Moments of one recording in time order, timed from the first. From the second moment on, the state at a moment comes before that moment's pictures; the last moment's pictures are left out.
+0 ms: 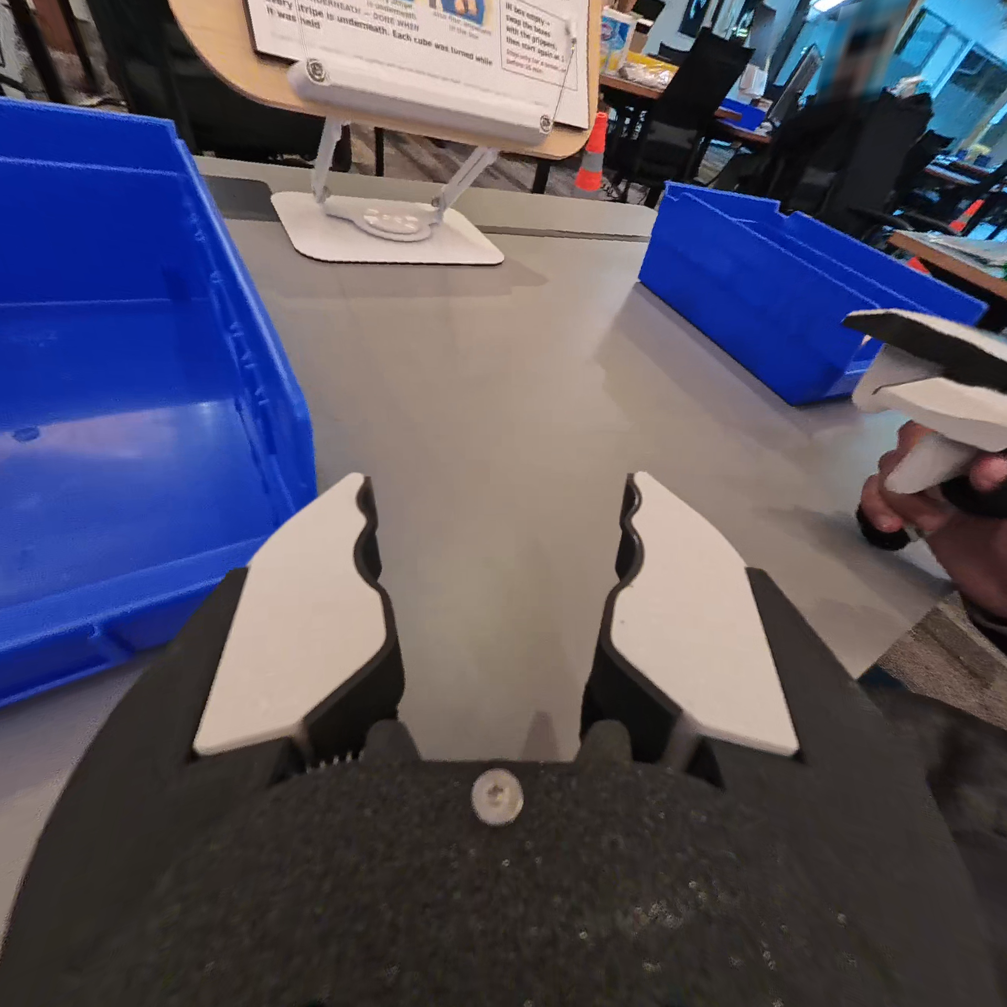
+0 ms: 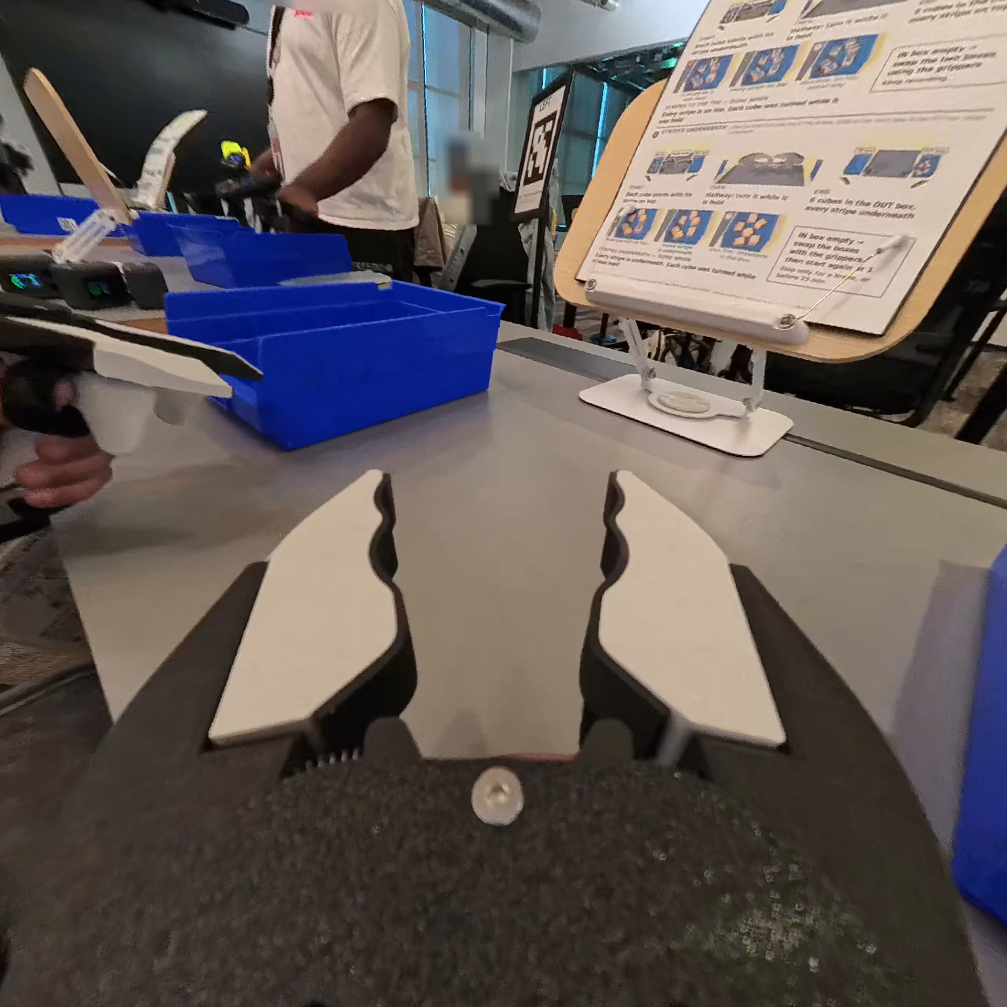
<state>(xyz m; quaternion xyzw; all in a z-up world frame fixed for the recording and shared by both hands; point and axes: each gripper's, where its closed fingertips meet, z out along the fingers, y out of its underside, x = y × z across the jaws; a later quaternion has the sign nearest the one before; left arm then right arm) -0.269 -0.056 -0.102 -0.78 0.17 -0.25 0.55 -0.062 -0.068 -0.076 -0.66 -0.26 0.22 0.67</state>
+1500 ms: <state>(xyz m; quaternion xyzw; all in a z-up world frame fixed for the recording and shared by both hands) -0.090 -0.019 -0.086 -0.82 0.17 -0.09 0.53 0.098 -0.041 -0.091 -0.80 0.05 0.08 0.59</state>
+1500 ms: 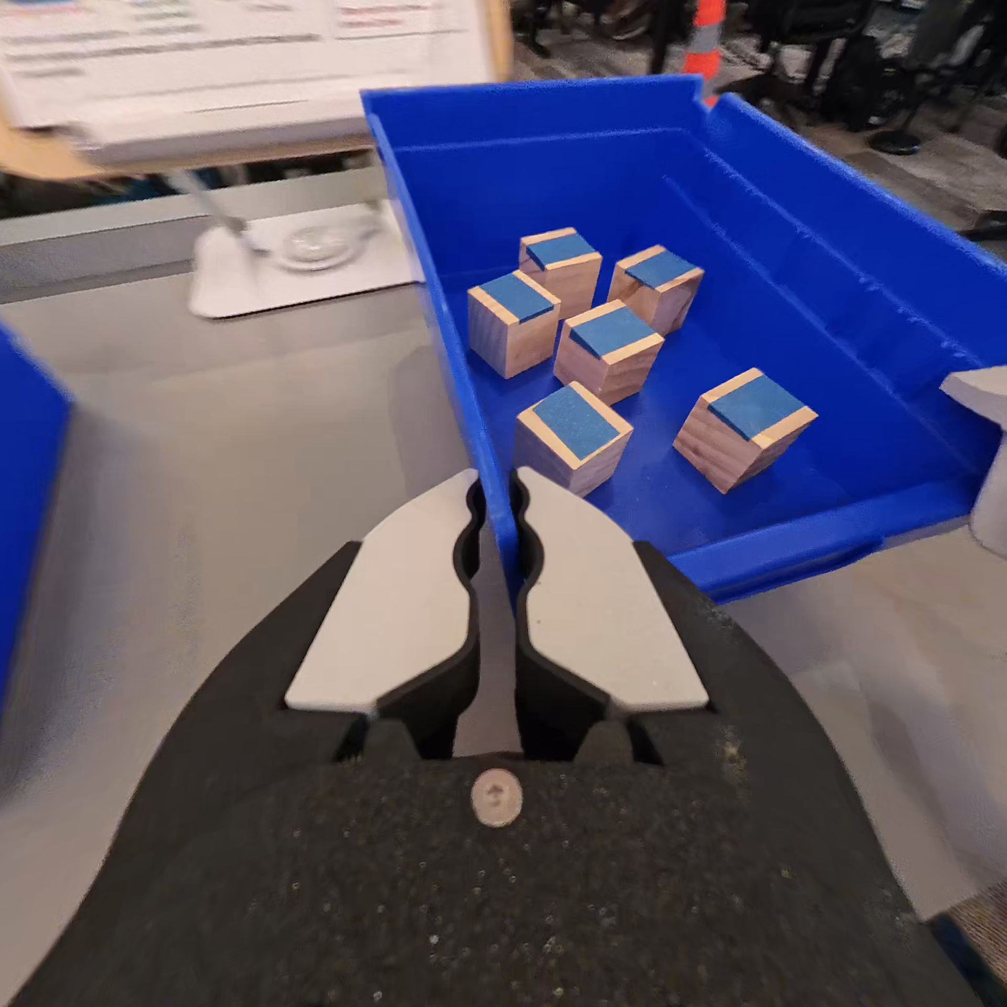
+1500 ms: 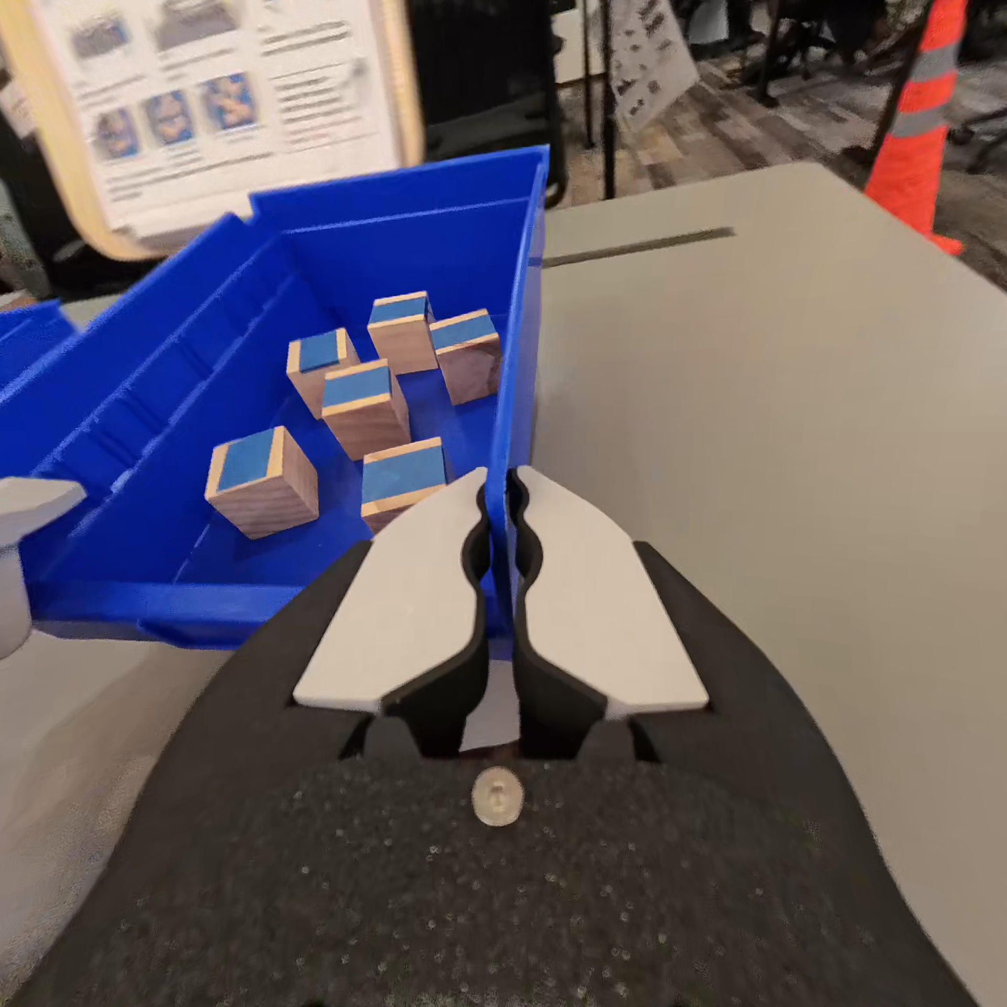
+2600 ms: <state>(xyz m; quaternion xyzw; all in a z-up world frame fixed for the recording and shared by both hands) -0.504 -0.048 -0.098 -0.82 0.02 -0.02 0.58 -0.066 -0.100 -0.095 -0.71 -0.22 0.08 0.66</state>
